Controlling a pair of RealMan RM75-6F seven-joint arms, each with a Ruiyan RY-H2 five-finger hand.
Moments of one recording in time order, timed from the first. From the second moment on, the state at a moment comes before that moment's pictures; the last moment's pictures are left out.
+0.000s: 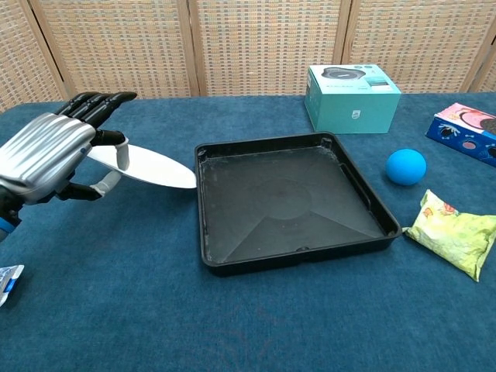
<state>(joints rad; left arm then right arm) -0.53 -1.93 -0.07 -0.73 1.65 1.51 0.07 0.05 -1.24 0.04 -1.51 -1.66 1.62 -0.10</state>
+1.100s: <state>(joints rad) -0.79 -2.02 -0.18 -0.70 1.69 1.58 0.04 0.05 -1.23 0.10 -1.46 -1.54 1.61 -0.02</state>
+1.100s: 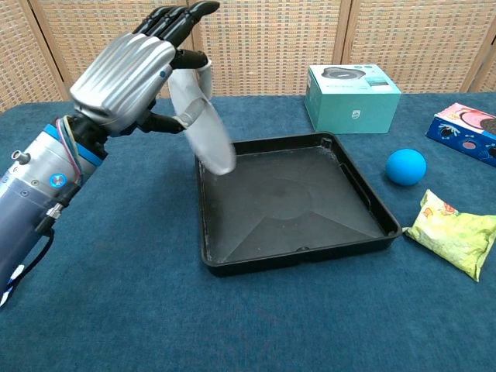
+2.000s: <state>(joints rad) -0.91 -2.21 -0.15 -0.46 1.67 1.49 -0.06 0.05 -1.24 0.12 -1.41 -1.48 1.57 0.02</state>
